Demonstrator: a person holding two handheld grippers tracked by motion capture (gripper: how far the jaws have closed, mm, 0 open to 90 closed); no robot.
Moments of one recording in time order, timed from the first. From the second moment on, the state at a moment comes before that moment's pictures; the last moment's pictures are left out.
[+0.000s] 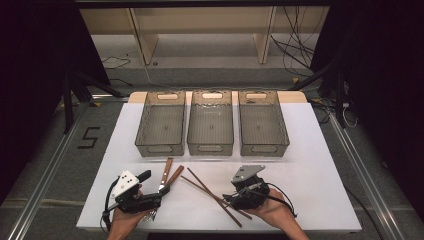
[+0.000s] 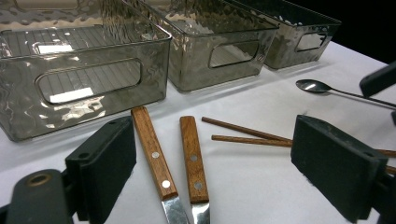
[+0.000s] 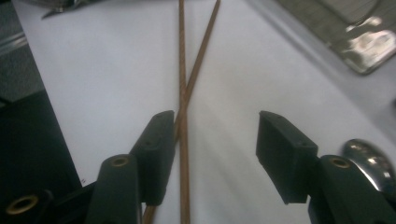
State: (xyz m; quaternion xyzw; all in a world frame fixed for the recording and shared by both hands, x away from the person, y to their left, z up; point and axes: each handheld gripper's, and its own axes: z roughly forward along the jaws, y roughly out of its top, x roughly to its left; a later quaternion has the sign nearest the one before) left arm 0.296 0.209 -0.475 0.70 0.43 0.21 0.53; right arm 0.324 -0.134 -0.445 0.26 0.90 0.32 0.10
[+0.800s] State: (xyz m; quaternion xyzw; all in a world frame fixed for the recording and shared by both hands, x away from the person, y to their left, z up) left arm 0.296 0.209 -0.475 0.70 0.43 0.22 0.53; right arm 0.323 -0.124 -0.477 0.26 0.93 0.26 0.07
